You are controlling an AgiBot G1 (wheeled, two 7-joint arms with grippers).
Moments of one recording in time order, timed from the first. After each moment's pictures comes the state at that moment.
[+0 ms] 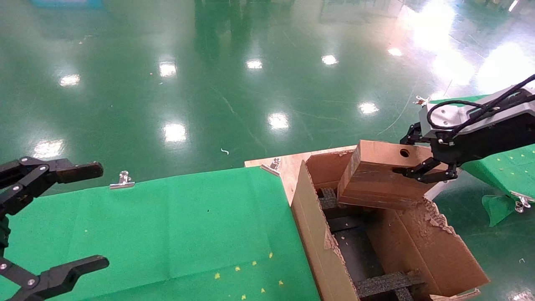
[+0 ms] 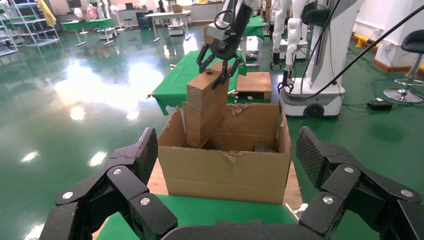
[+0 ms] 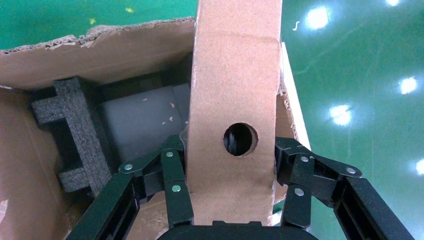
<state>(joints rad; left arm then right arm) -1.08 0.60 0.32 -1.27 0.70 1.48 -0.16 2.19 -0.65 -1.42 0.34 -1.34 -1.59 -0.31</state>
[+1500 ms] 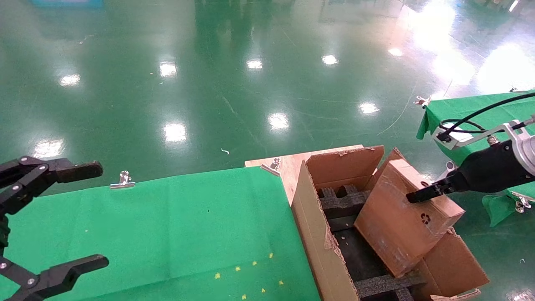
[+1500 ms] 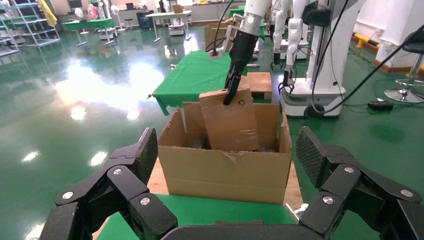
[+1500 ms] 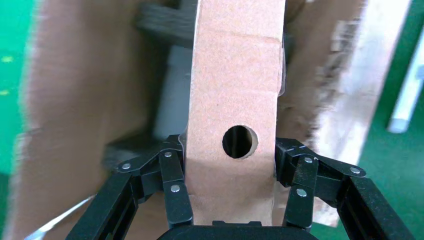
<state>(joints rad) -1.09 0.60 0.32 -1.27 0.70 1.48 -0.16 2.00 -0.67 -1.46 0.19 -1.34 -1.42 0.54</state>
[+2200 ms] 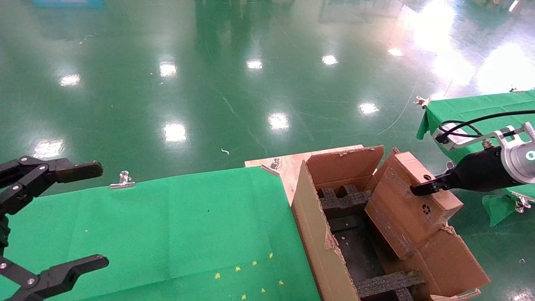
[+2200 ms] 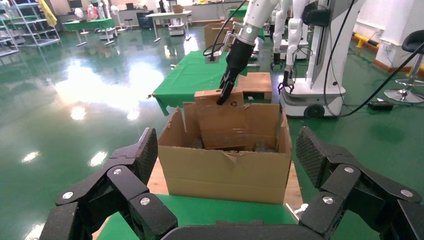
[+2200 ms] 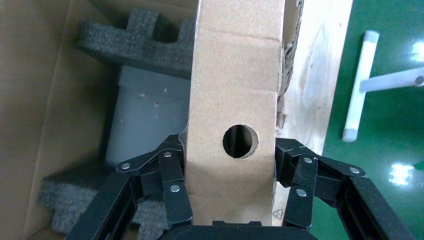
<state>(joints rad) -1.09 0.60 0.32 -1.27 0.70 1.48 -0.16 1.90 -0.52 -1.48 0.57 -1.38 -1.14 0.80</state>
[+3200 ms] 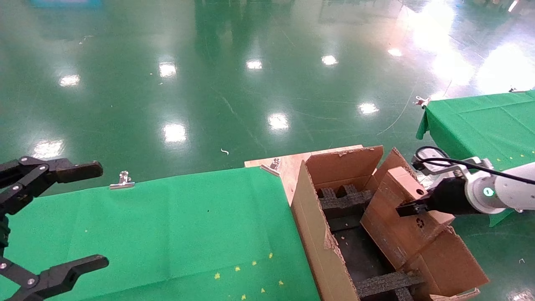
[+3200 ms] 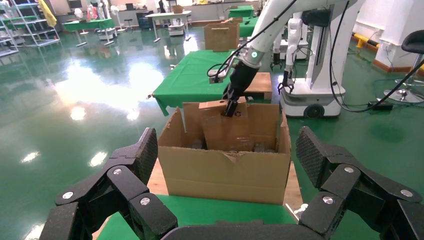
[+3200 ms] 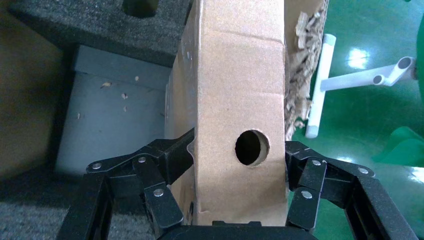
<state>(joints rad) -1.09 0.60 0.32 -1.27 0.70 1.48 -0.16 1.75 -0.41 -1.60 1.11 -1.70 -0.82 1.35</state>
